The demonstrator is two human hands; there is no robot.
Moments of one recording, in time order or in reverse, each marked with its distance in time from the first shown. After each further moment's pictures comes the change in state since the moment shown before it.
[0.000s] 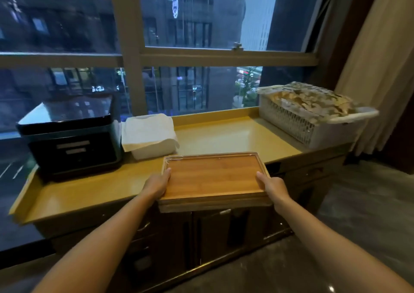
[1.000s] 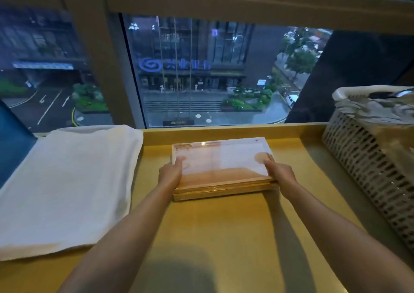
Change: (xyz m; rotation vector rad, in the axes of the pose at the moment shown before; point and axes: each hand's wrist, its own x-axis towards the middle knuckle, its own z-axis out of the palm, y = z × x) left_hand 0.483 0.150 0.149 -0.337 0.119 -0.371; right_hand 0.553 -0.124 0.122 -0.129 -0.167 0.151
